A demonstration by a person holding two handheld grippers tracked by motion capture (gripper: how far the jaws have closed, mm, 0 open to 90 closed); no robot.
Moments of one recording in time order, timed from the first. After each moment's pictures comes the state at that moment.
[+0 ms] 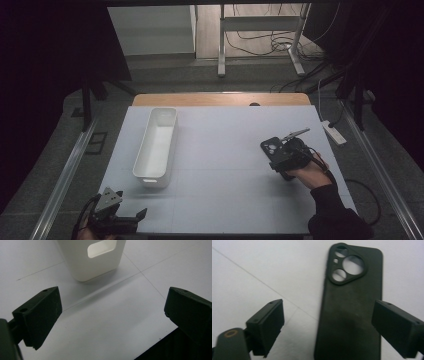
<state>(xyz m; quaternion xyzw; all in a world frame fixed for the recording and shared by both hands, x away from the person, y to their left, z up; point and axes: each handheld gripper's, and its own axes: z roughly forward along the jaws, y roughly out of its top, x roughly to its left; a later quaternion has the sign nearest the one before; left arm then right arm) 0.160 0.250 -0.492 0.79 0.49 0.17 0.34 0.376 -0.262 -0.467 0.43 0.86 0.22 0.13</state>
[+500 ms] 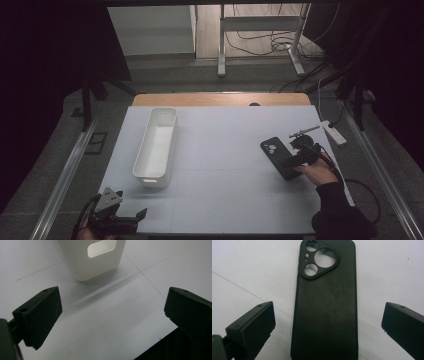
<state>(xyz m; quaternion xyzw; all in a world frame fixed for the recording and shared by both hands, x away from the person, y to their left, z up) 0.160 0.249 -0.492 0.79 0.49 0.17 0.34 0.387 -0.286 -0.470 0.47 0.84 0.22 0.13</state>
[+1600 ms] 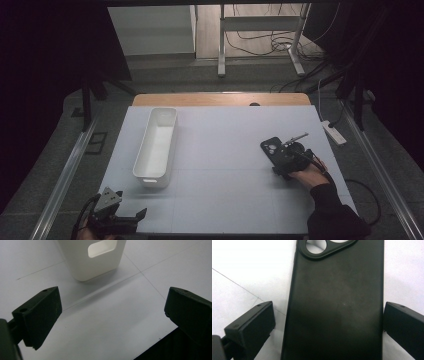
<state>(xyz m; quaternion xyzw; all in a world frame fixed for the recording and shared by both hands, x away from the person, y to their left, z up) 0.160 0.251 -0.492 0.78 0.49 0.17 0.34 0.392 -0.279 -0.511 0.45 0.86 0.19 0.12</state>
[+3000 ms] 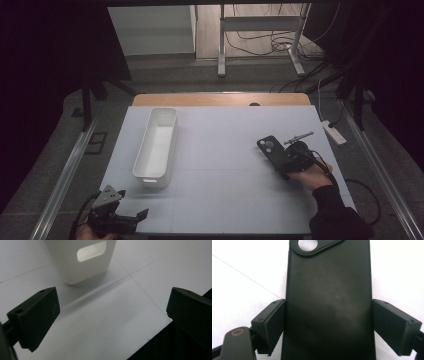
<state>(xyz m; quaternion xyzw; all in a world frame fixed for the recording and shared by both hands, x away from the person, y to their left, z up) 0.166 0.251 -0.486 0.79 0.47 0.14 0.37 0.381 -0.279 -0.490 0.45 0.86 0.22 0.12</state>
